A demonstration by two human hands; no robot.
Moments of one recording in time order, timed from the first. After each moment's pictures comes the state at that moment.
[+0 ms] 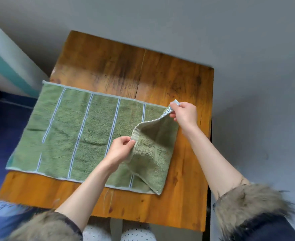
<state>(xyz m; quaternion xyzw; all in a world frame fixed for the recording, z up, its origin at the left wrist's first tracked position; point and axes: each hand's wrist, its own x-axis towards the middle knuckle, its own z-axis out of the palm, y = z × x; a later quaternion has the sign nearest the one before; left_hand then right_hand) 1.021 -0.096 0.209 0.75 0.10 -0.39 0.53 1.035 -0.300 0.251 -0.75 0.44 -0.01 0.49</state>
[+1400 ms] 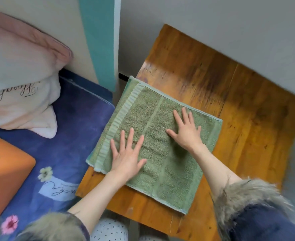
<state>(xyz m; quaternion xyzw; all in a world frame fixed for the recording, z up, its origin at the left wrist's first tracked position) 1.103 0.132 0.139 0.92 -0.15 -0.34 0.12 1.147 -0.083 0.148 -0.94 0.12 0.28 0.12</state>
